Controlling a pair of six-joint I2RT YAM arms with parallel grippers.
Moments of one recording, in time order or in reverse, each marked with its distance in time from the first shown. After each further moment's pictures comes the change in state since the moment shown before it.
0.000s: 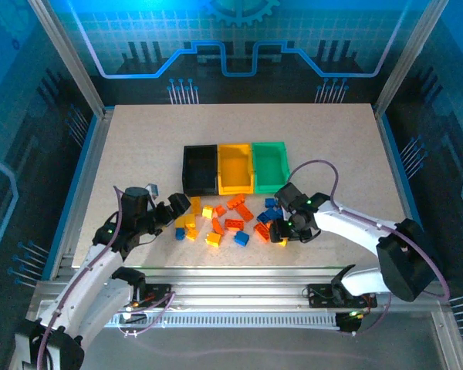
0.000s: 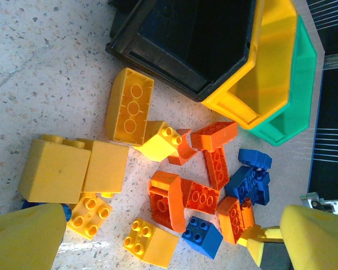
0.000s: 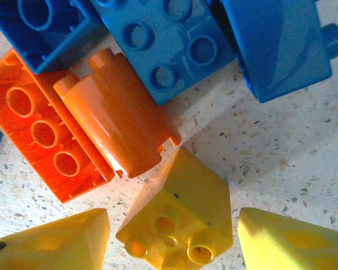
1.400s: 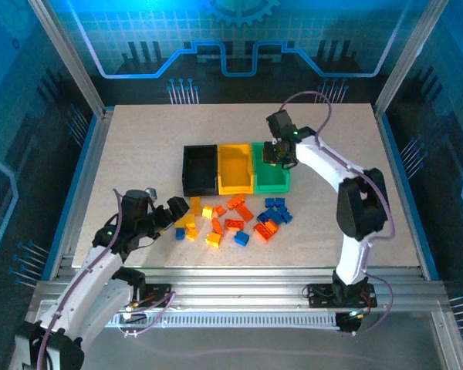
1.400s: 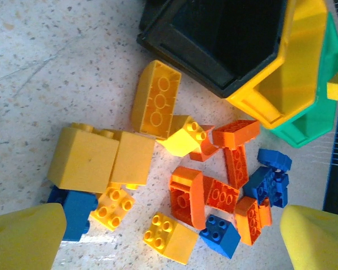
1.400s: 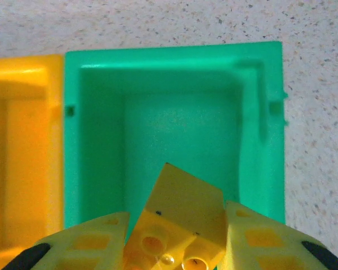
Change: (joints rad) left arm 0.000 -0.016 -0.011 -0.064 -0.036 0.001; right arm -0.220 0.575 0.853 0.030 0.211 -0.127
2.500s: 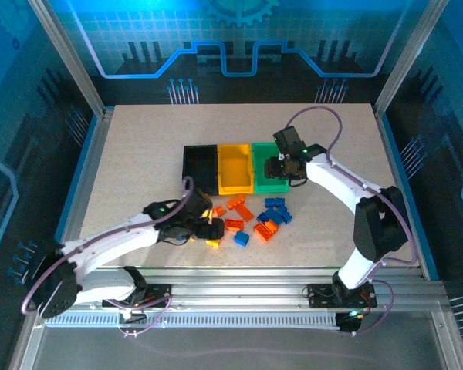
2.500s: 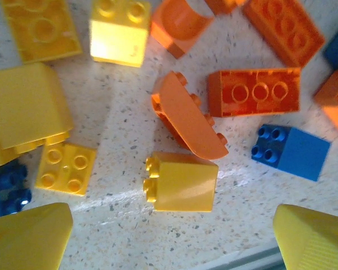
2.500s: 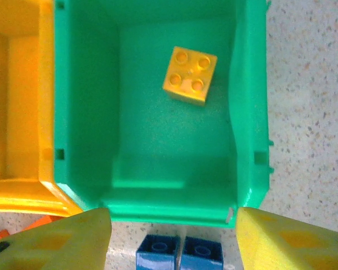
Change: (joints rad) left arm -0.587 0.520 0.291 -0.144 -0.328 0.188; right arm 0.027 -0.275 -0.325 0.059 -0.032 0.043
